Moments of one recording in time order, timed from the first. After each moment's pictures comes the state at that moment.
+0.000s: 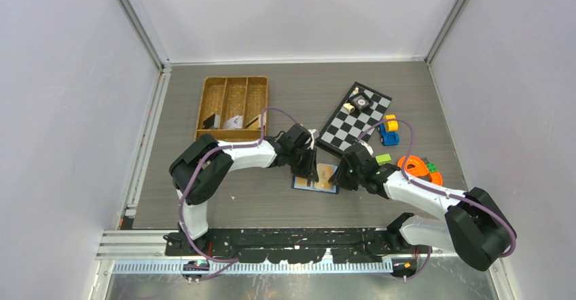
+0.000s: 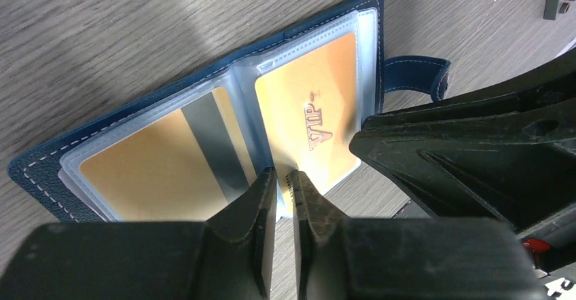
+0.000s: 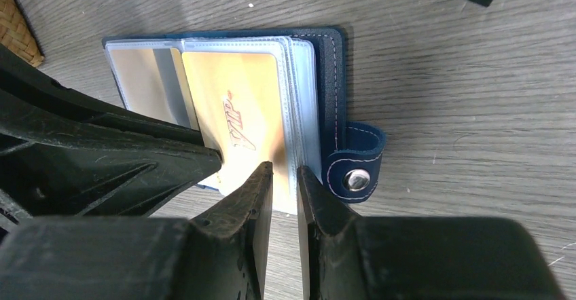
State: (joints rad) left arm -0.87 1.88 1.09 -0.16 0.34 -0.68; right arm 0.63 1.17 0.45 -0.21 0.01 0.97
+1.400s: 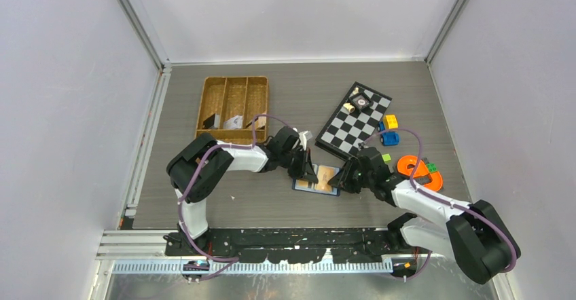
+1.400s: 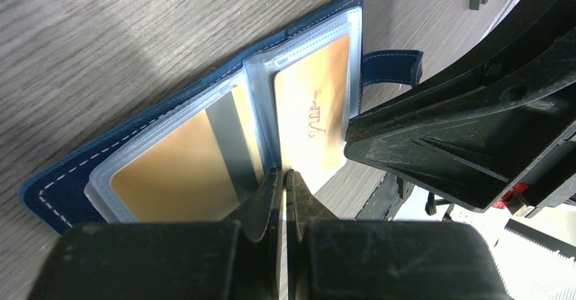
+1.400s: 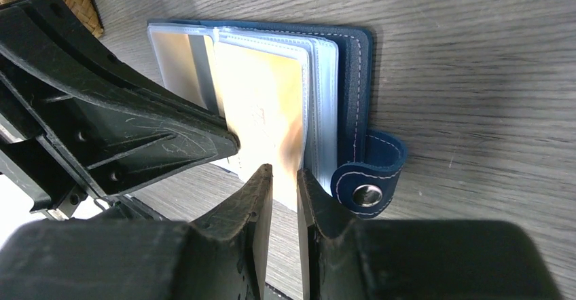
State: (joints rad) left arm -0.81 1.87 0.93 0.13 0.52 -0.76; right arm 0.51 1.09 0.31 -0.03 -0.23 0.96
